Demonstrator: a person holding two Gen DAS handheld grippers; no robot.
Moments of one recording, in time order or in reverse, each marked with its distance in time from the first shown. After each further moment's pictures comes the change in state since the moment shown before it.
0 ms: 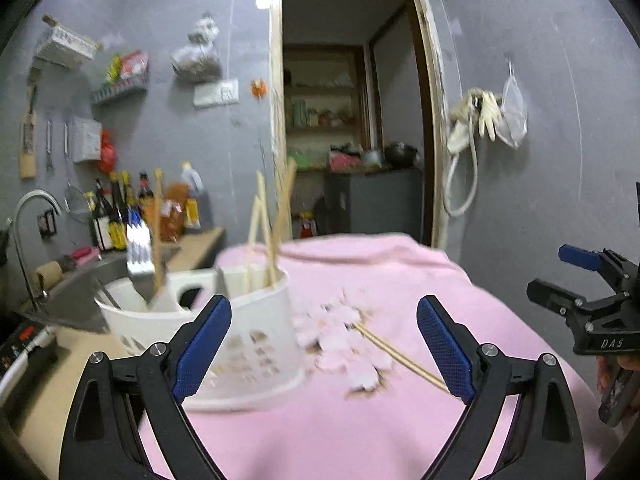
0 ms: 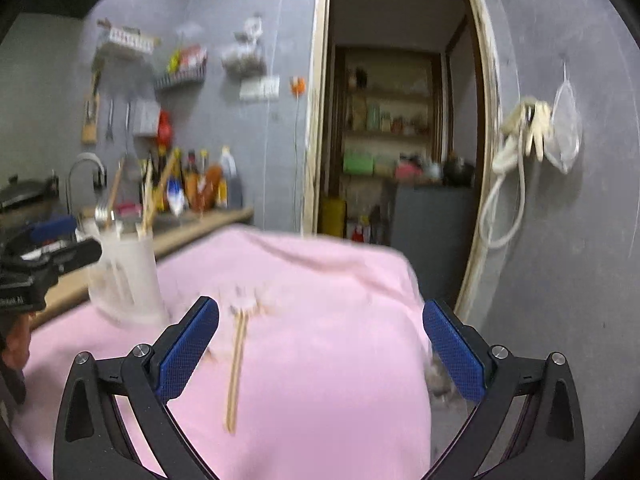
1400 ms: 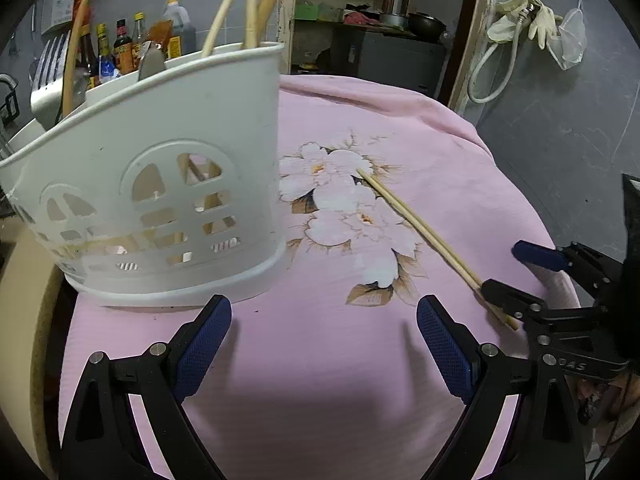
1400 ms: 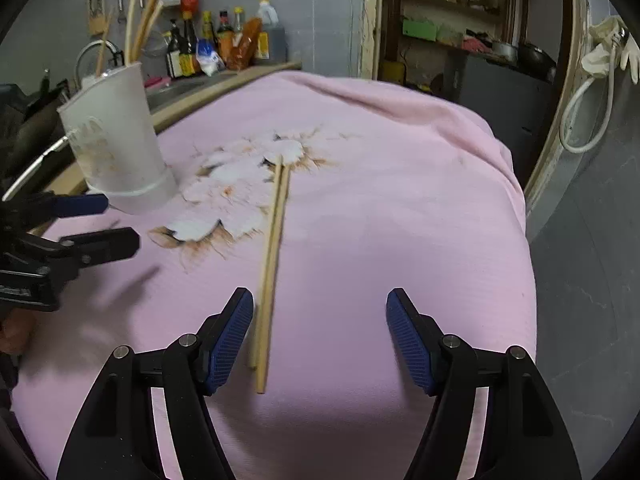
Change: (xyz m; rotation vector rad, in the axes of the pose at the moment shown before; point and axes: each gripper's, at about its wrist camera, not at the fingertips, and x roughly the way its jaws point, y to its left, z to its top) left arm 0.092 0.015 -0.041 -0.139 0.540 -0.055; right arm 0.104 0.029 -0.044 -0.063 0.517 0.182
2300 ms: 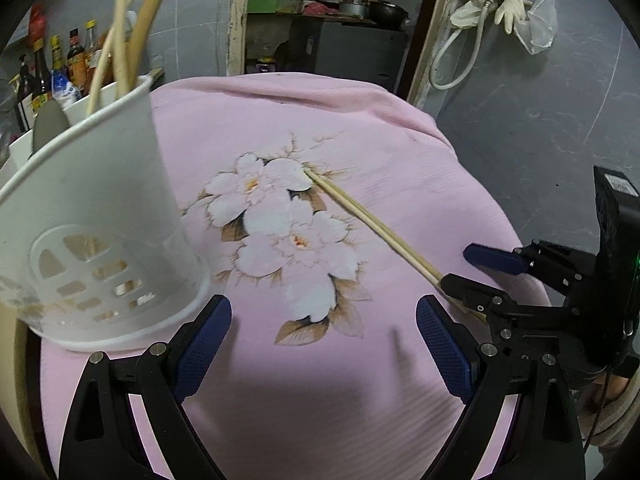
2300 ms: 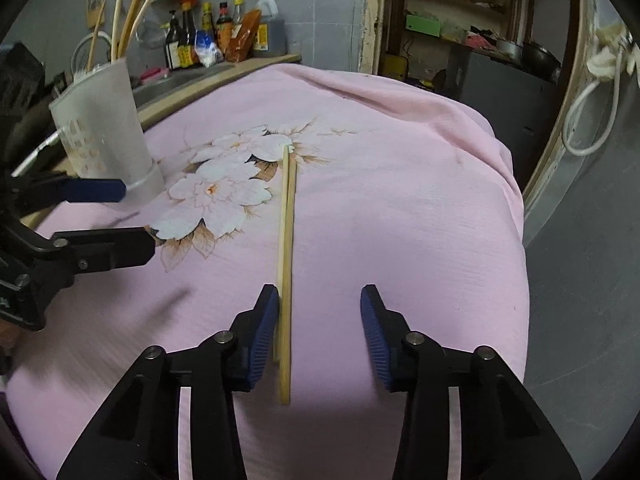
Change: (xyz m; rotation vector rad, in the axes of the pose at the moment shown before) left arm 0.016 -0.025 0.023 0.066 0.040 -0.126; right arm 0.004 -0.010 0.006 -0.009 0.015 0.008
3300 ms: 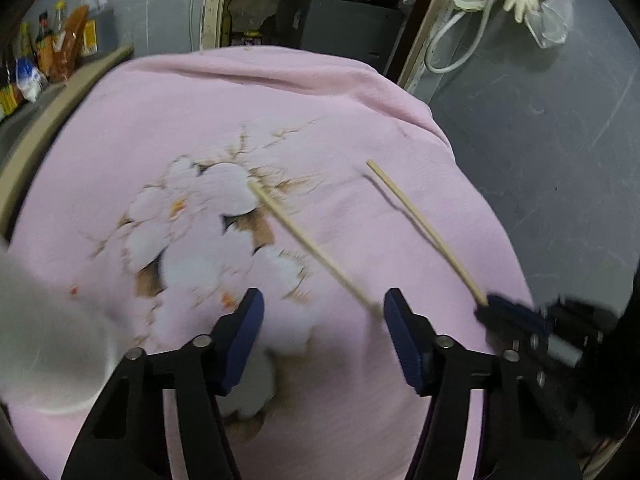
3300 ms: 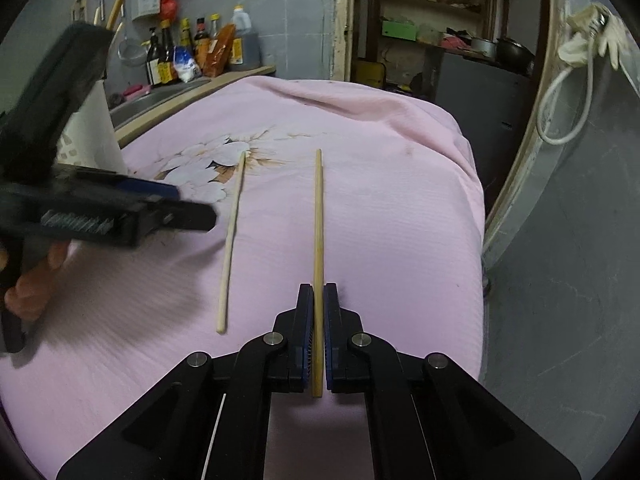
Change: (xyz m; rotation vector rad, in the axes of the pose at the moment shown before) left arm 0.065 -0.022 0.048 -0.048 0.115 -0.068; right arm -0.013 -0.035 -0.014 0.048 -0.048 -0.042
